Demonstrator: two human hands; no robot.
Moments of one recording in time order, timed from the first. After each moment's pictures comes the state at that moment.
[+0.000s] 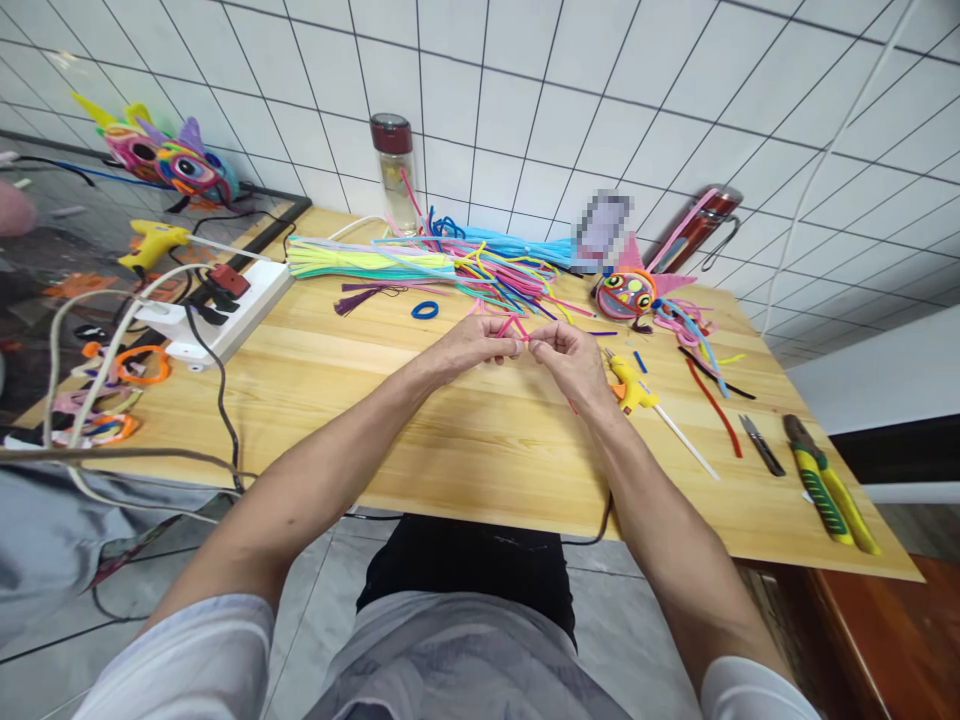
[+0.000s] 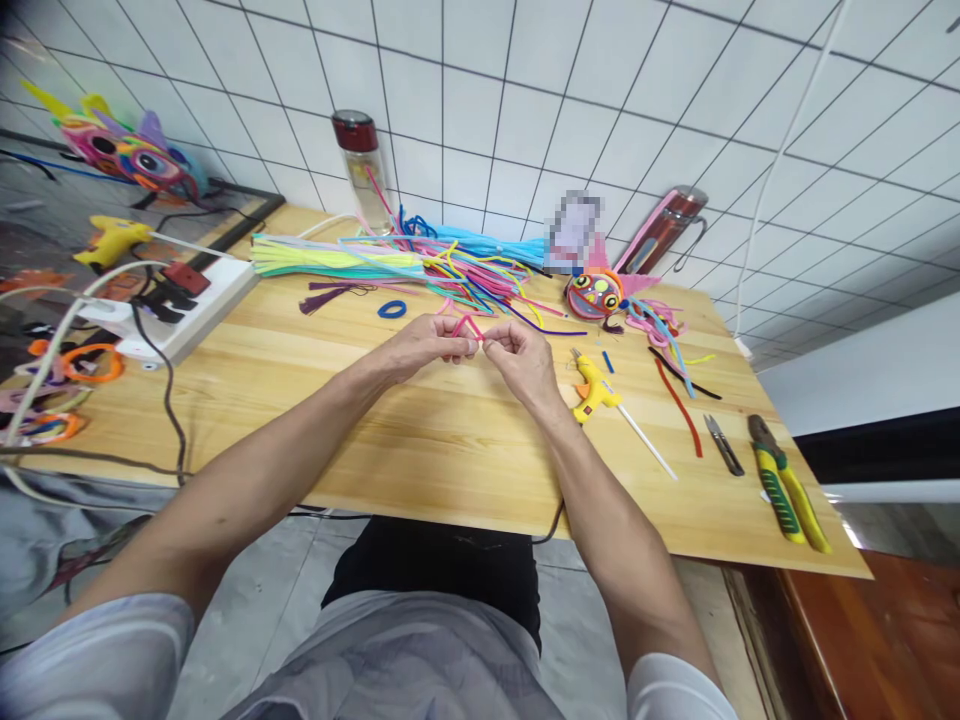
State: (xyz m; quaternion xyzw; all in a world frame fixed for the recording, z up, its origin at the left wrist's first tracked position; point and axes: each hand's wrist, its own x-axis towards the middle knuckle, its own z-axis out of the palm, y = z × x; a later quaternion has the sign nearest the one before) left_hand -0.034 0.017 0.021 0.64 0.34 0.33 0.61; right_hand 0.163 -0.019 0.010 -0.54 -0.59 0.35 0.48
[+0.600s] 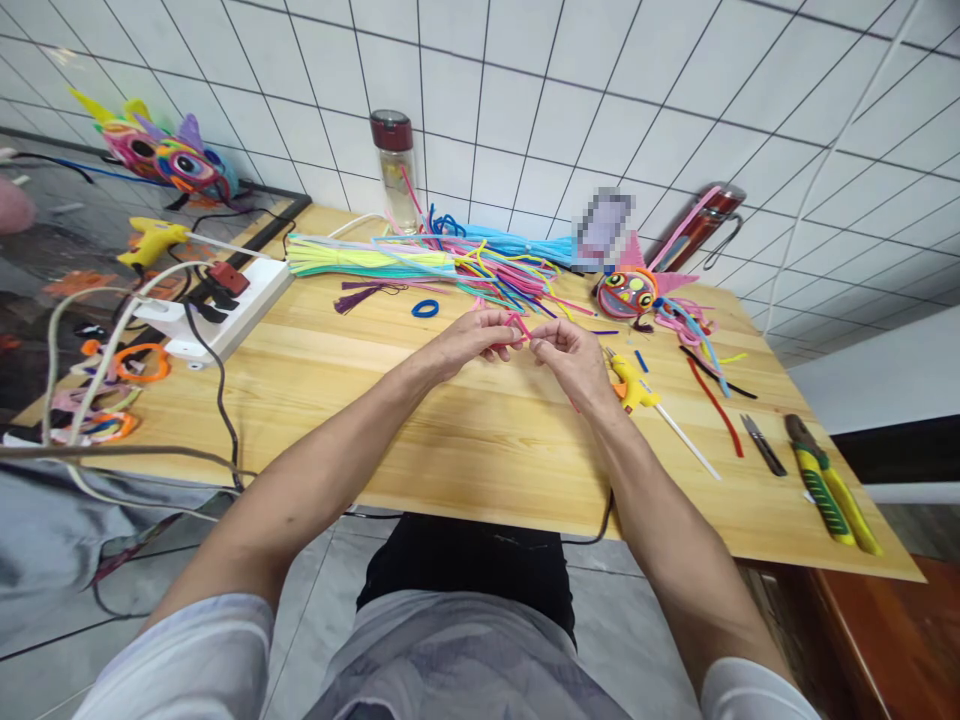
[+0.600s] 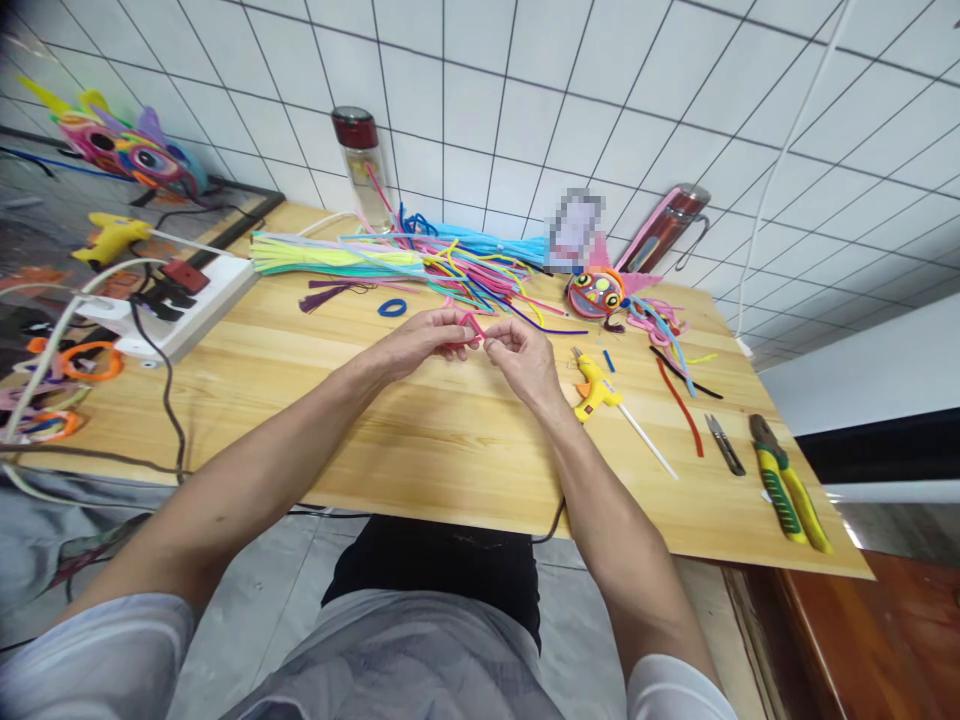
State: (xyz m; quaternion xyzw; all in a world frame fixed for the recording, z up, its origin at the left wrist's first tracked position) left_hand -0.036 0.020 0.016 0.60 0.34 0.35 0.64; right_hand 0.162 -0.021 0.016 -0.54 -0.58 0.38 0.48
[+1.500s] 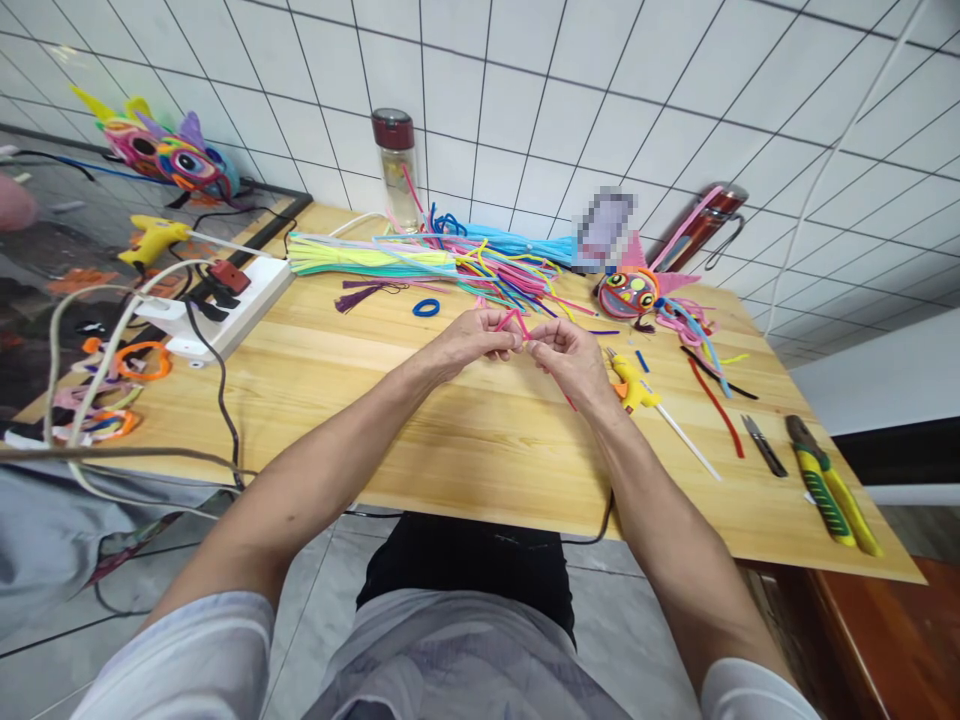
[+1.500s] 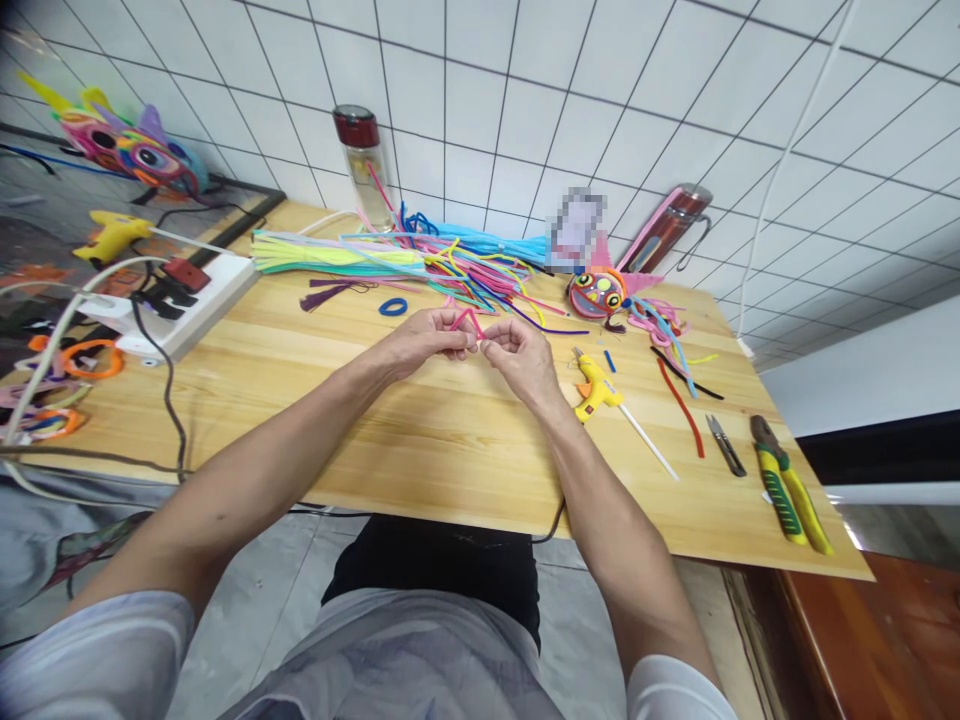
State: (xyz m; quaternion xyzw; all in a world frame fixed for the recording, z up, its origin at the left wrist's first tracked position) left_hand -0.033 0.021 0.014 0.60 0.33 0.37 0.63; right_hand 0.162 -0.020 0.013 -0.53 -0.59 0.40 0.46
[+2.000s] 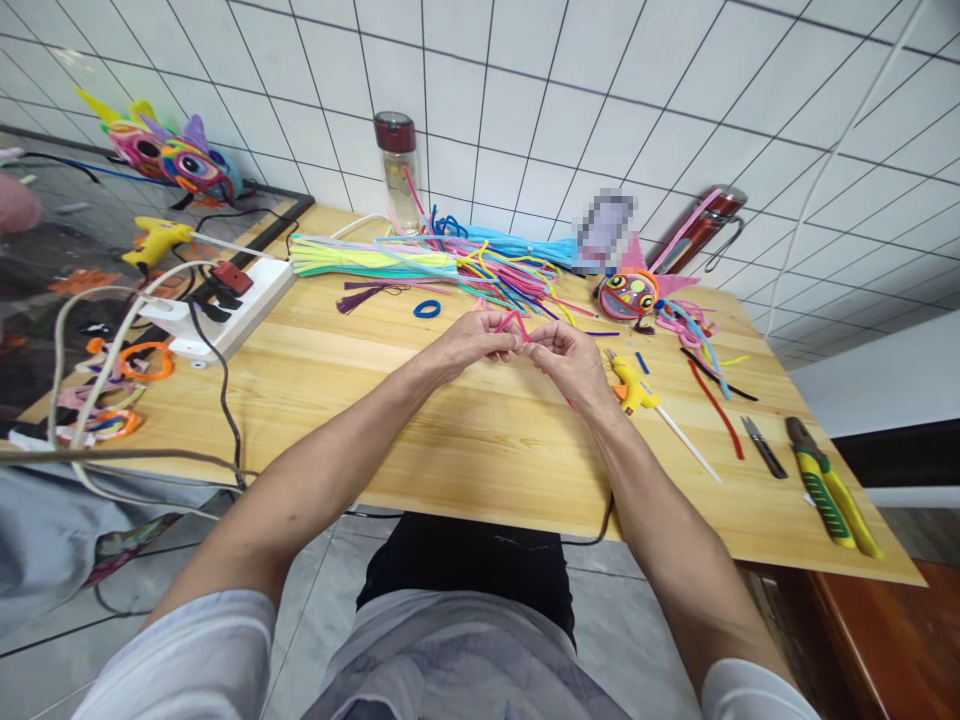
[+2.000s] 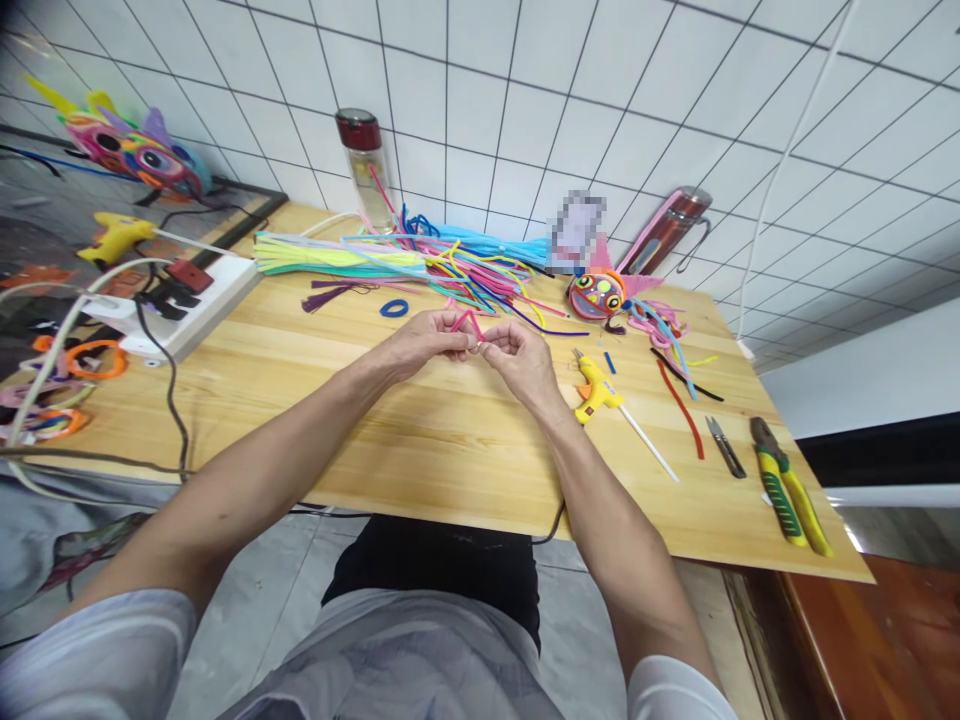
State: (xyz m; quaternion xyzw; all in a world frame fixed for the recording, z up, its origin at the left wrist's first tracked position) left_hand -0.033 0.019 0.016 0.60 0.33 0.37 0.63; right_hand 0.161 -0.020 0.013 -0.53 -0.59 0.40 0.46
